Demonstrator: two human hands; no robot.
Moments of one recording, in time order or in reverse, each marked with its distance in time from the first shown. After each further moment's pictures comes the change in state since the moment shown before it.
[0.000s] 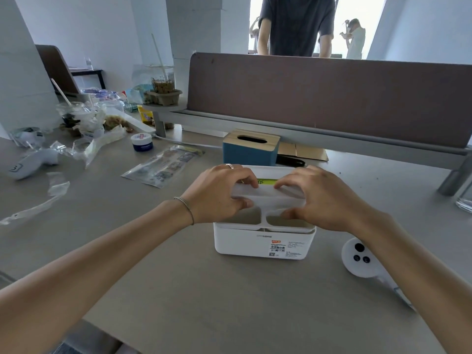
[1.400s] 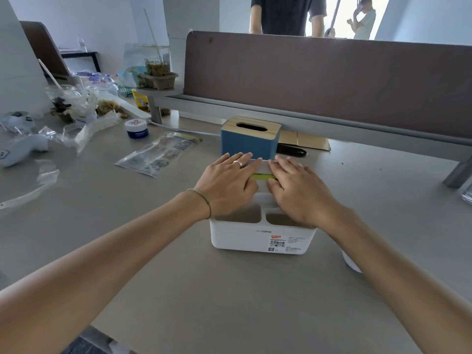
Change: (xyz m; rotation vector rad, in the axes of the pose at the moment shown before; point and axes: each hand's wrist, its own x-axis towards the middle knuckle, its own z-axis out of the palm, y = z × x) left_hand 0.019 0.008 0.028 0.308 -0.215 -0.128; right_hand 0.030 -0.010 0.047 -0.018 -0.096 0.203
